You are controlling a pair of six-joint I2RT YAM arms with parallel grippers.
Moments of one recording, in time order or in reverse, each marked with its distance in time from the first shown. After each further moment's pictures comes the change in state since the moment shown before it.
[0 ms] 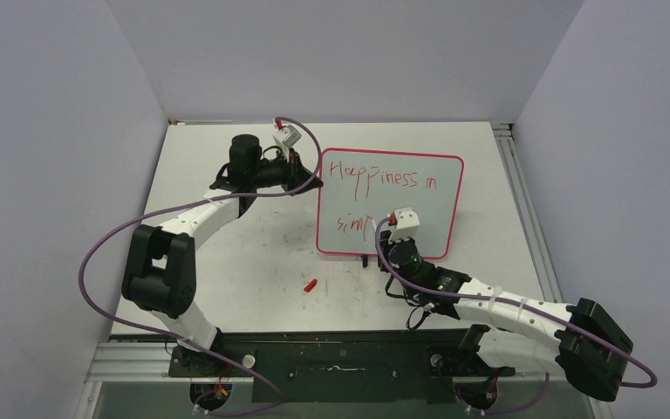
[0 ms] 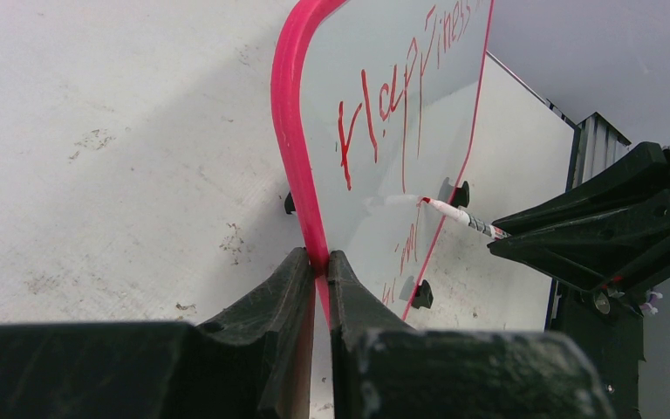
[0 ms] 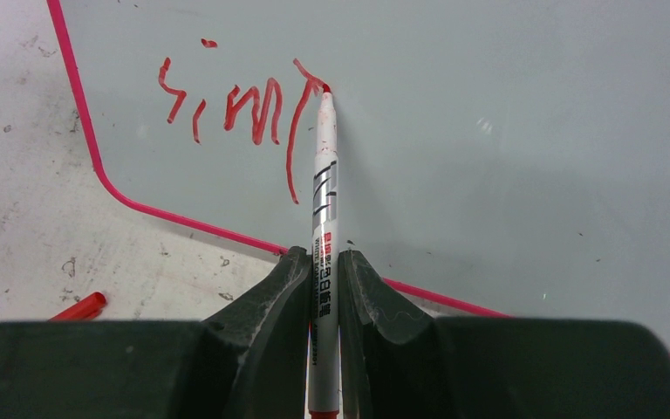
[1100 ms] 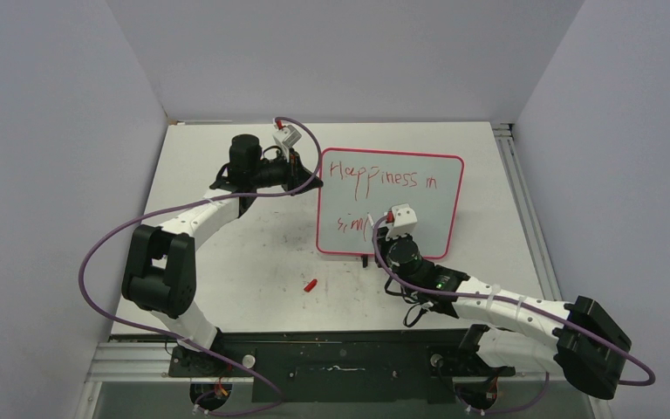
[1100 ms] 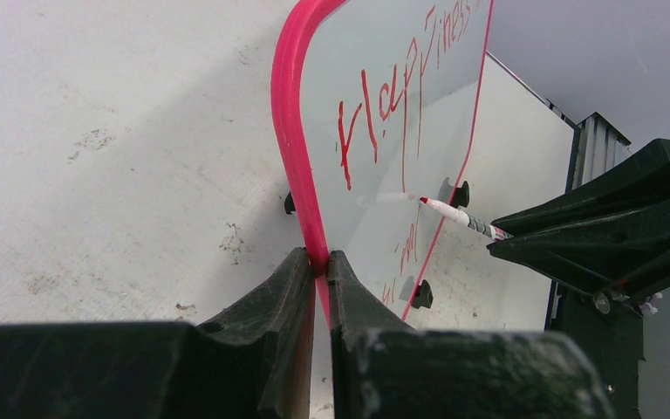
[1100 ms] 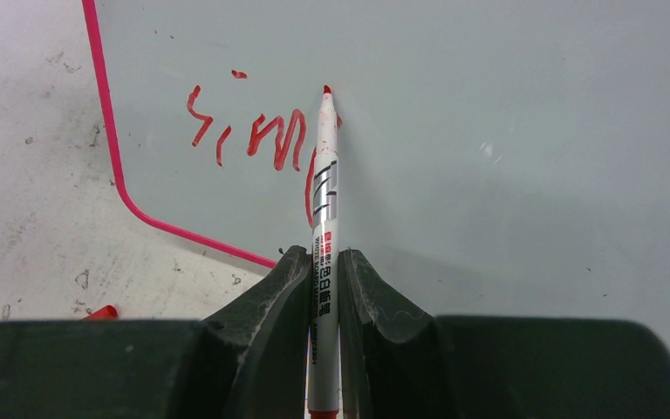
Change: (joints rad) left arm 0.000 0.000 0.000 0.000 0.000 0.000; right arm 0.006 0.020 0.013 0.078 -0.010 -0.058
